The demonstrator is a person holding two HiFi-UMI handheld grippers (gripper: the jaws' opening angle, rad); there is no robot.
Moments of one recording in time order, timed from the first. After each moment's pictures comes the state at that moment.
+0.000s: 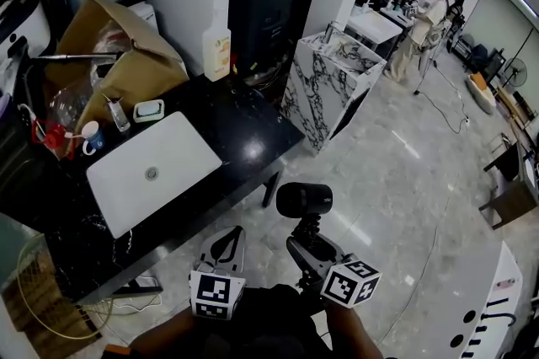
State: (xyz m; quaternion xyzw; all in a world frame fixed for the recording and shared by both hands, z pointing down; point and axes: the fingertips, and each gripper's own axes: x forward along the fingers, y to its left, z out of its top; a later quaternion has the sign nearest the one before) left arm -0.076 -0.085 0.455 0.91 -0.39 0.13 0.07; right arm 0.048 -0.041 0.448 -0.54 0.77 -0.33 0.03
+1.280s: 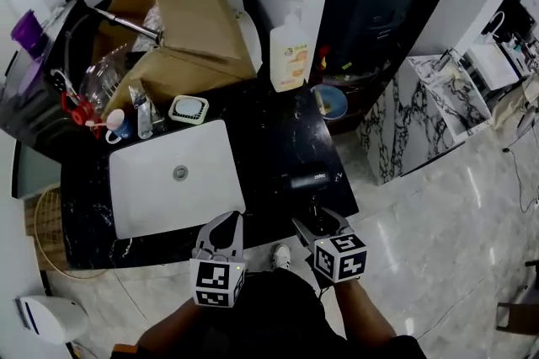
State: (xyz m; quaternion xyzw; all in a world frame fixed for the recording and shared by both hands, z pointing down) left arm -0.079 -0.321 0.485 0.76 -0.61 0.18 0.15; right arm 0.065 -0.357 0.536 -0.37 0.85 -0.29 -0.22
